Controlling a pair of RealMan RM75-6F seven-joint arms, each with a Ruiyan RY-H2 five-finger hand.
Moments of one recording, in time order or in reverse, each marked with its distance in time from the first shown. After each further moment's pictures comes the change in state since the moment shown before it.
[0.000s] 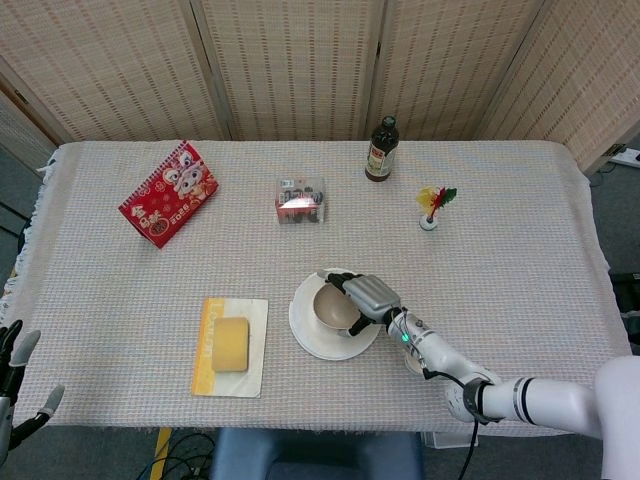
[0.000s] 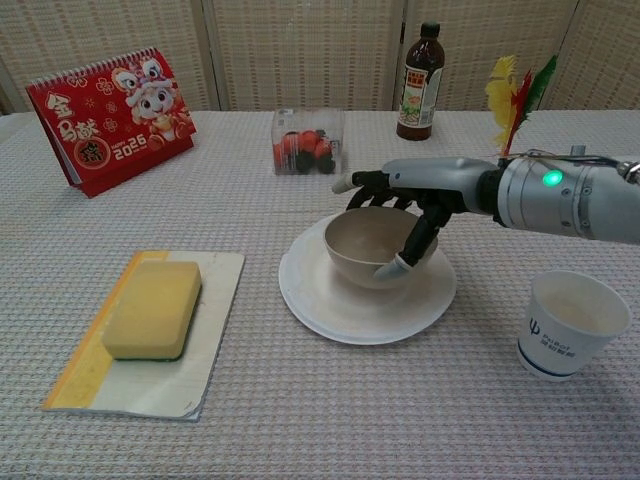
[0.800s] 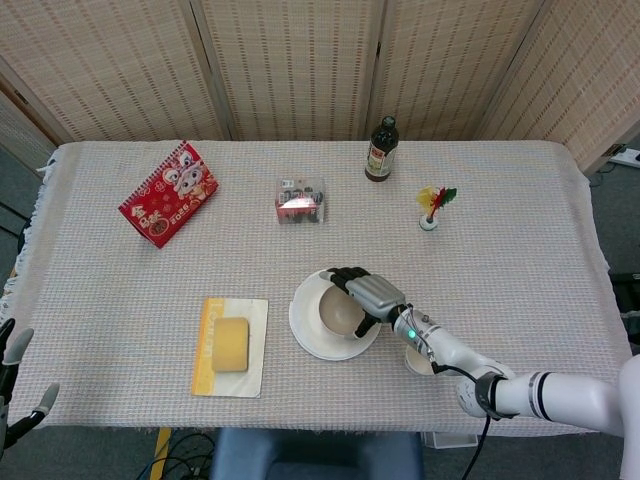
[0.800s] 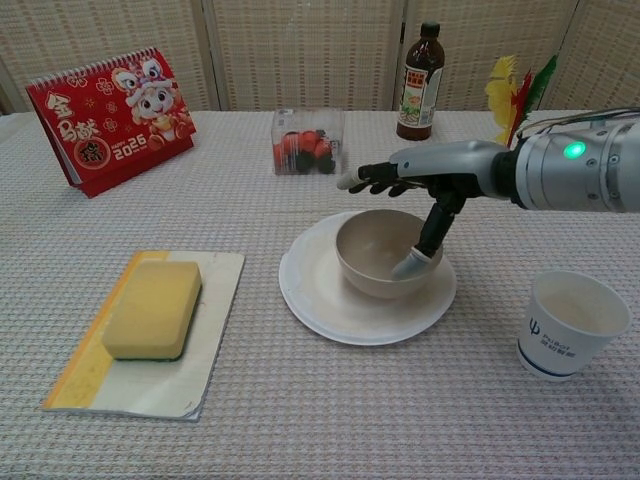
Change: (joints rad) left arm 0.004 -0.001 -0.013 0.001 -0.017 -0.003 0.002; right arm 0.022 0.124 0.007 -0.093 0.010 -0.079 0.027
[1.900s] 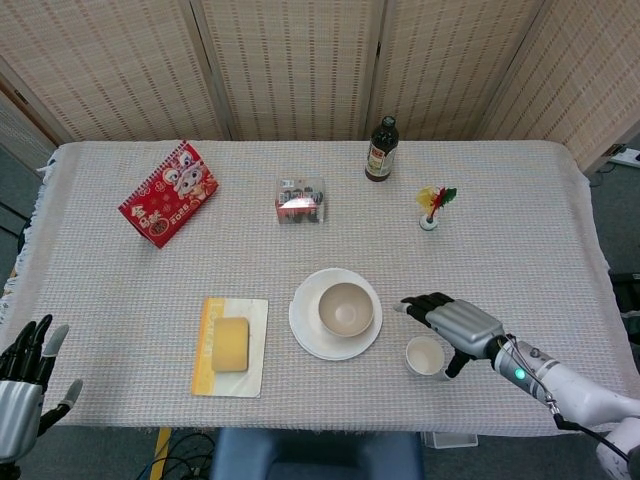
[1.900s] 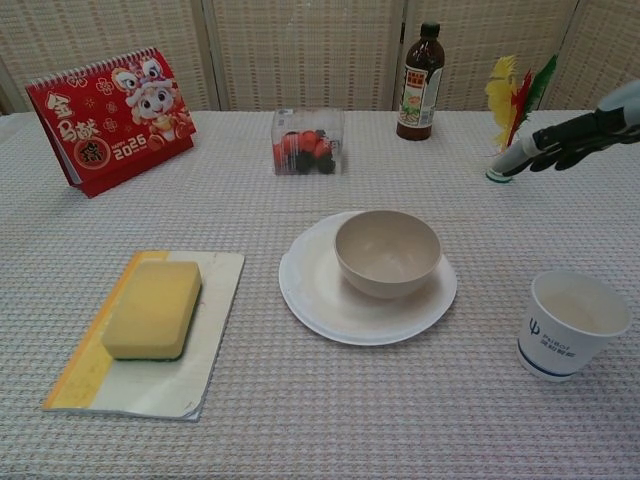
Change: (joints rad) left arm -0.032 -0.053 0.002 -0.006 0.000 -0.086 0.132; right arm -0.183 0.701 -0.053 -0.454 -0.412 -0.165 0.250
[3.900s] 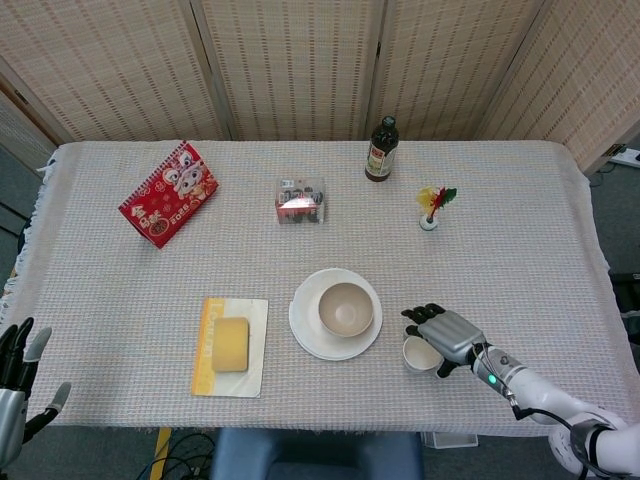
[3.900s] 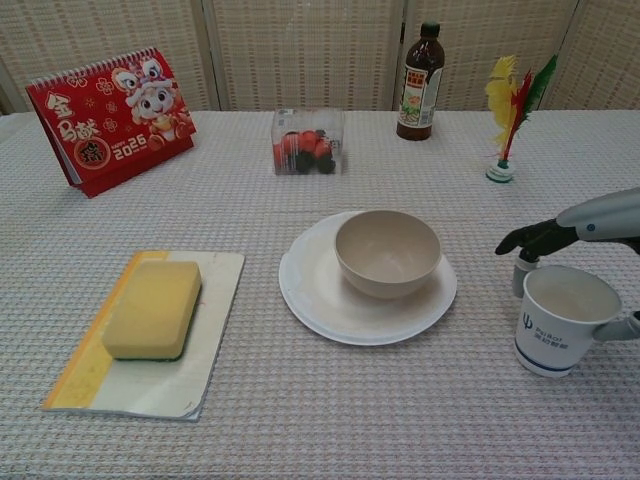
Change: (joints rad) left arm 0.023 0.016 -0.002 -0.004 0.001 0.049 -0.025; right arm 0.058 -0.308 -0.174 0.151 0.286 0.153 -0.444
